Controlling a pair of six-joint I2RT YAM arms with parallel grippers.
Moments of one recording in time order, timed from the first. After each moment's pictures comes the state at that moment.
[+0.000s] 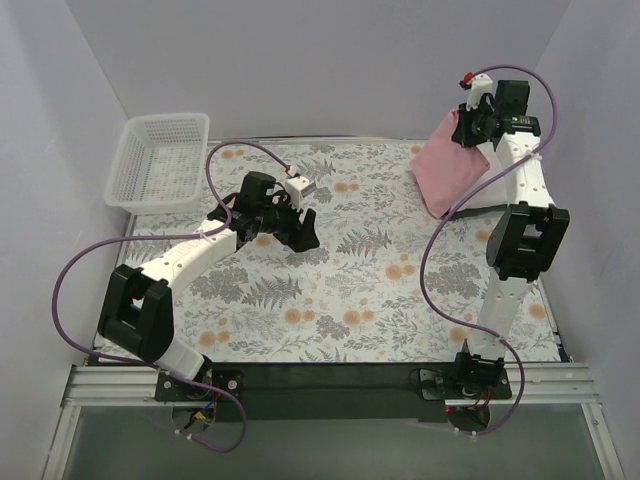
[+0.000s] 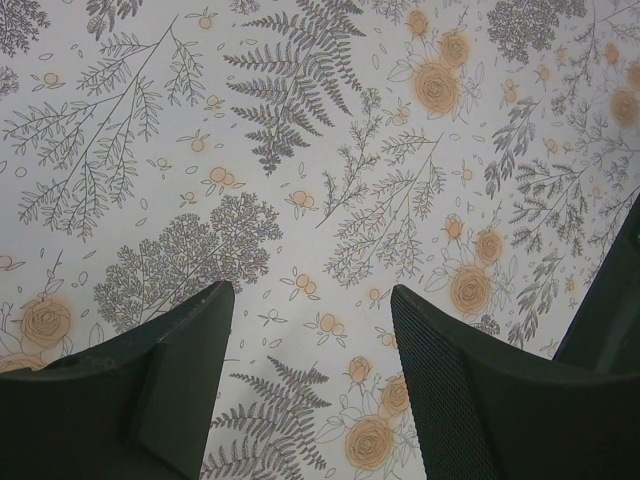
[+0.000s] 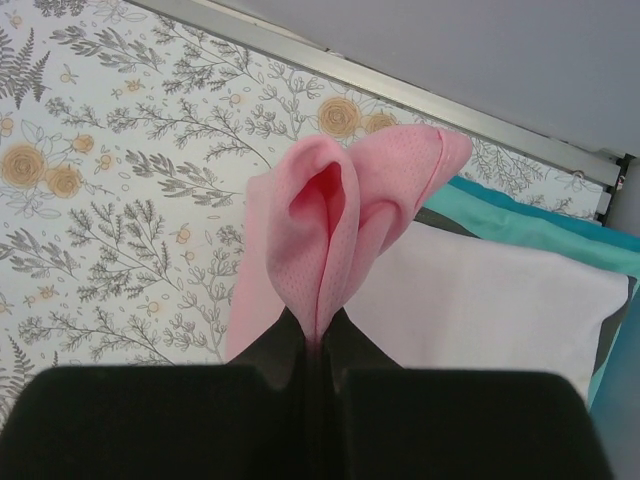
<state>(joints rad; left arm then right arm) -0.49 1.52 1.10 -0.29 0.53 0.05 -0.10 2.10 2.09 -0.63 -0.41 -0.32</state>
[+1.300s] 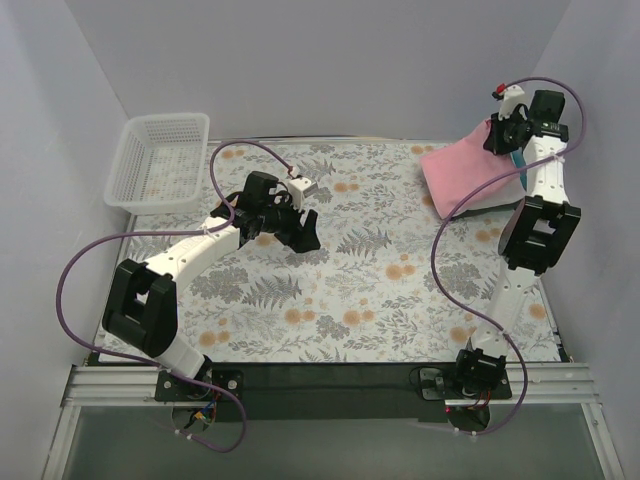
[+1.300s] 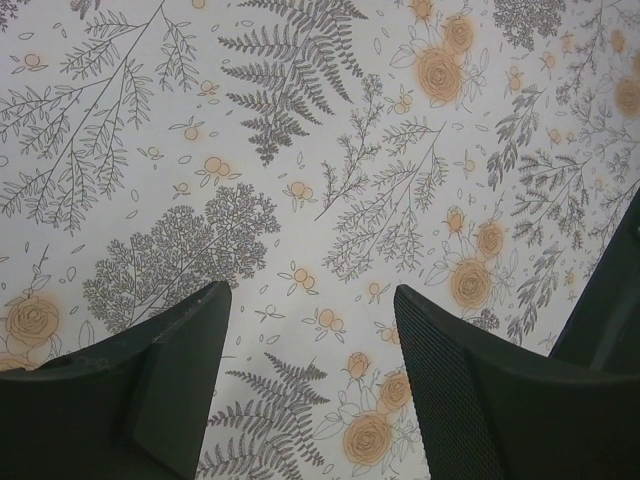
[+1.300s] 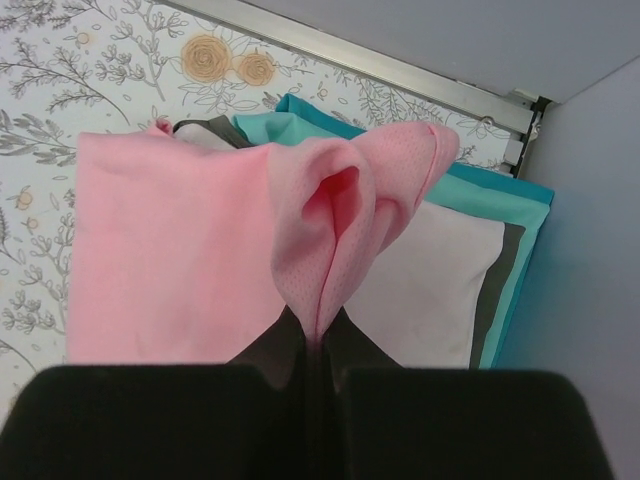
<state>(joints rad) -0.49 1.56 1.12 -0.31 0.54 0.06 -0.27 2.26 2.23 -0.68 -0.49 -0.46</state>
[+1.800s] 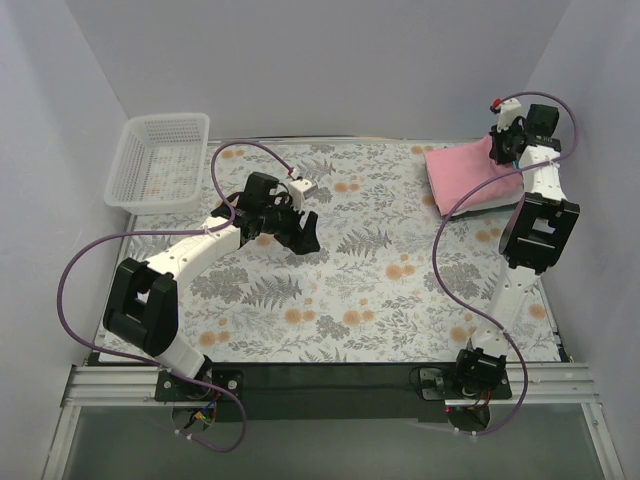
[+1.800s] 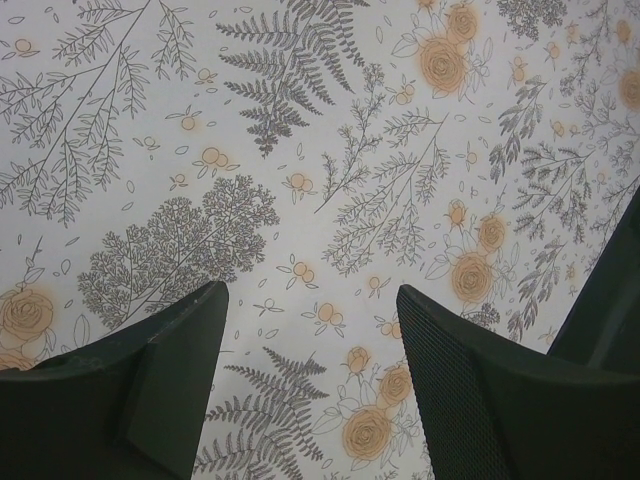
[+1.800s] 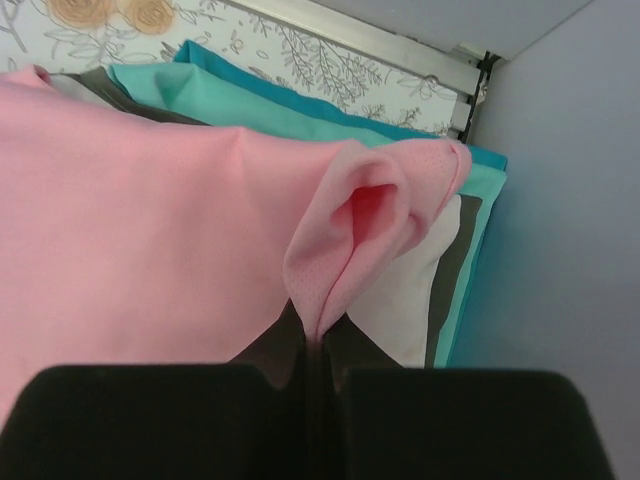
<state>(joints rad) -0.49 1.57 1.12 -0.33 0.54 0.06 -0.29 2.30 2.11 -0.50 -0.38 -0.52</state>
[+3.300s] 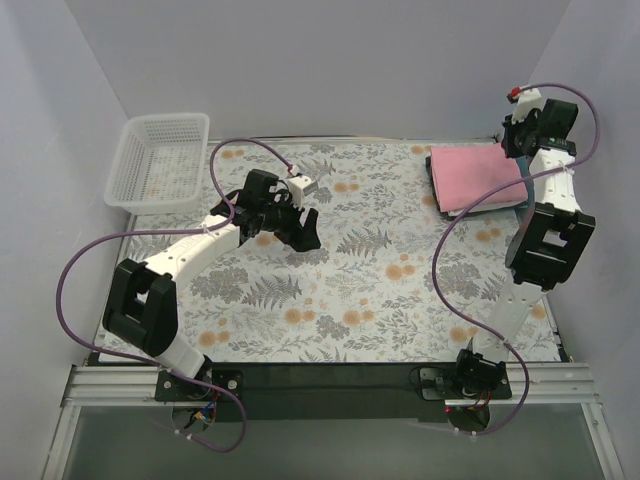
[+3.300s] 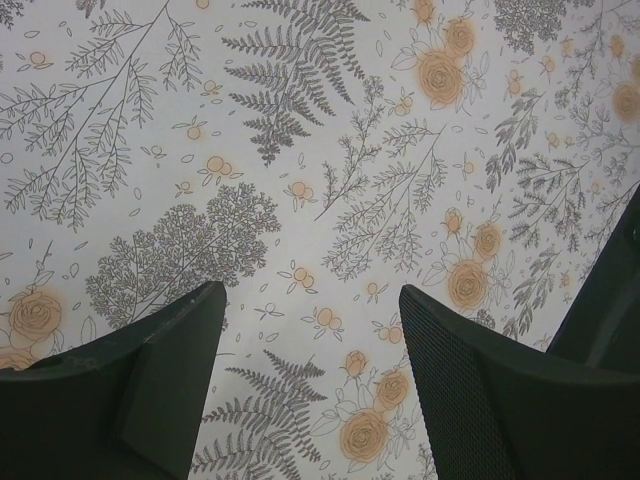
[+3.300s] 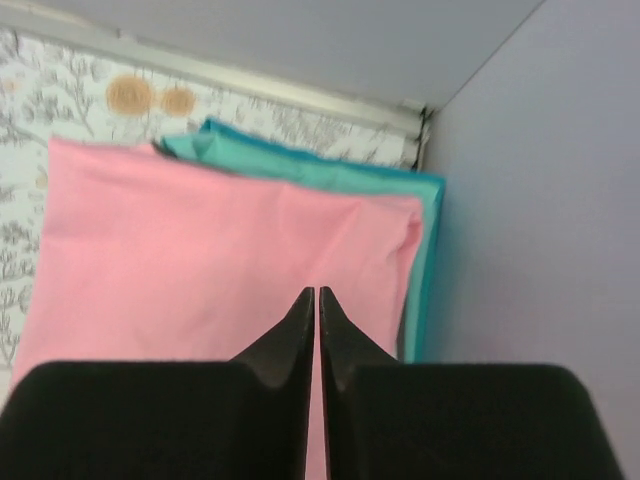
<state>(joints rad) -0.49 1.57 1.14 -0.34 0.53 0.05 -0.31 2.06 1.94 -0.36 -0.39 -0.41</state>
